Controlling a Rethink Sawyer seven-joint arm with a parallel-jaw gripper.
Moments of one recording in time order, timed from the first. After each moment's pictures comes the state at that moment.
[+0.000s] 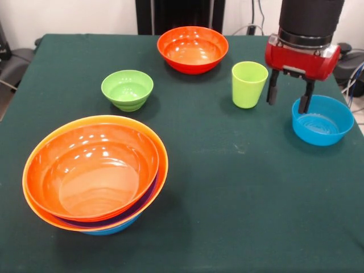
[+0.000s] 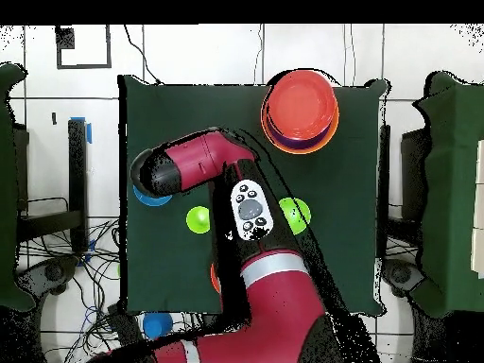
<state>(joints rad) -0.18 -0.58 0.33 1.45 -0.49 0.62 2.72</state>
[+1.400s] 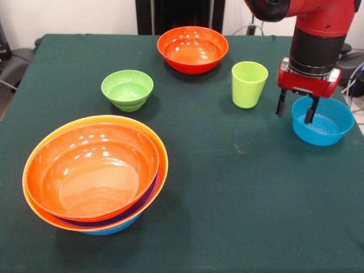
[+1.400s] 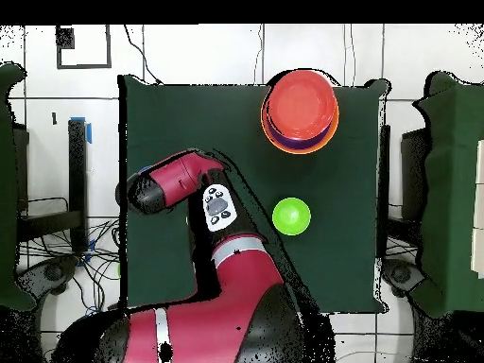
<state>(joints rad) -0.10 -0.45 0.30 1.45 -0.53 0.56 2.72</state>
